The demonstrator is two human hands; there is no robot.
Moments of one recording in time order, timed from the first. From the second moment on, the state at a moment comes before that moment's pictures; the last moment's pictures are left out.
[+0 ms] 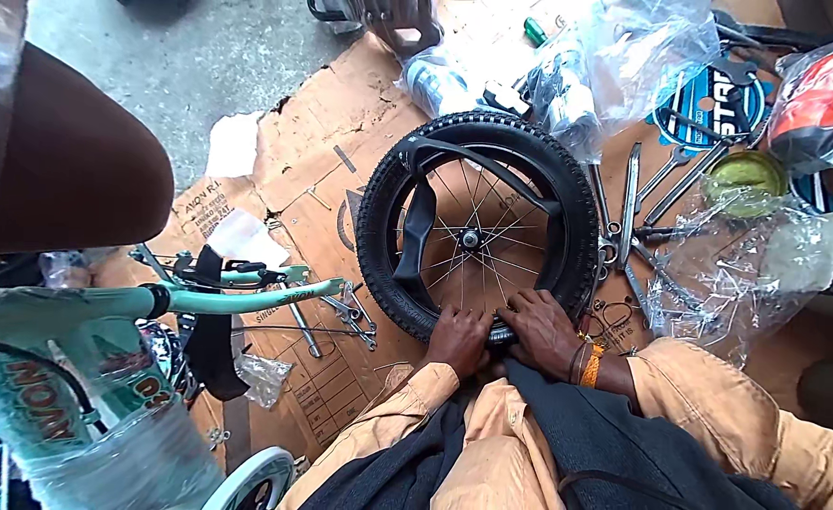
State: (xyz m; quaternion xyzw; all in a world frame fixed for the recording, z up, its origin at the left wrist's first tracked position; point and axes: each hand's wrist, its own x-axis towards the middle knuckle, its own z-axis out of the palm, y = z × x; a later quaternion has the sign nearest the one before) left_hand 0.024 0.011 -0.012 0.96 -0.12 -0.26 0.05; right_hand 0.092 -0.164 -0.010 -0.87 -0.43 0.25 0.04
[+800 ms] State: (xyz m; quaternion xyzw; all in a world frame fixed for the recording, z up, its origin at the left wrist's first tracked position) left_hand 0.020 0.011 -0.021 0.96 -0.10 -0.26 0.06; right_hand 0.091 -0.162 -0.035 -0.86 -0.48 0.17 0.03
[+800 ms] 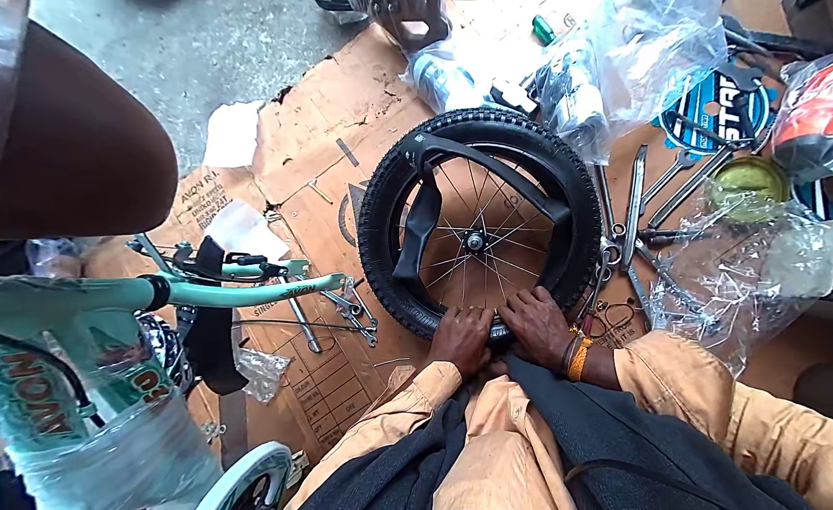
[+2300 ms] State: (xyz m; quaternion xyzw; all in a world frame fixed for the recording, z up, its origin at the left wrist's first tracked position) left_hand 0.009 0.007 -0.030 0.98 -0.06 -0.19 0.10; right_hand 0.093 -0.154 -0.028 -0.86 -0.49 0.17 0.03
